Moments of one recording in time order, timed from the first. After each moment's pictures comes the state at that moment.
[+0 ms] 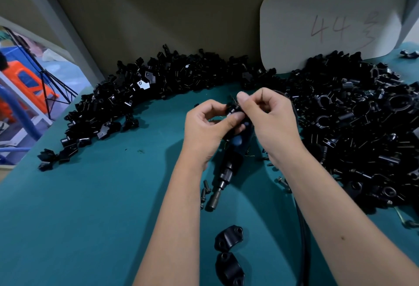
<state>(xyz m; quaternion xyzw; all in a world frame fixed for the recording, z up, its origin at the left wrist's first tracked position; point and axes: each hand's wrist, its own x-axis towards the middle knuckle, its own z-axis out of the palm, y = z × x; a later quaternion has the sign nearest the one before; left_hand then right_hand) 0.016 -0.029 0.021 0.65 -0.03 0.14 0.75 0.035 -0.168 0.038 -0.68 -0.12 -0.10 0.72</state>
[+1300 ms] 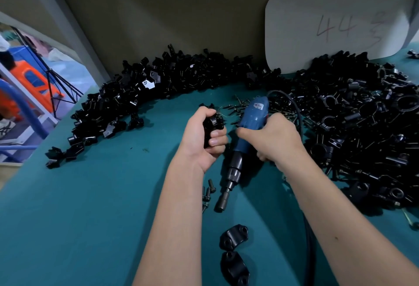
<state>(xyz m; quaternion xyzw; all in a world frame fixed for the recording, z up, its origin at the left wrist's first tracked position) 0.016 -0.010 0.022 0.44 0.13 -0.10 0.88 0.038 -0.165 0.025 -0.89 0.08 0.04 0.44</state>
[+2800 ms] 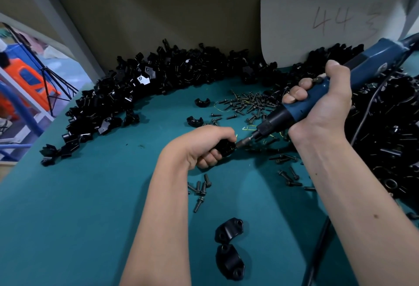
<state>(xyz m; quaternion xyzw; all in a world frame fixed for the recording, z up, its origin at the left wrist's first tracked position) 0.010 -0.009 0.036 0.78 0.14 -0.29 0.53 0.039 -0.202 0.064 -0.30 0.08 -0.12 0.94</state>
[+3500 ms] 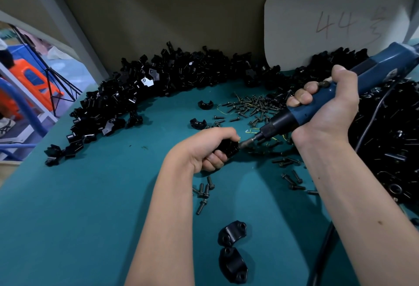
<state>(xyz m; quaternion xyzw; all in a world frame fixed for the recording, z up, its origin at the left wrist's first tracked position) 0.013 -0.006 0.031 0.72 0.16 -0.32 0.60 0.038 -0.200 0.064 -0.29 0.08 -0.13 0.94</state>
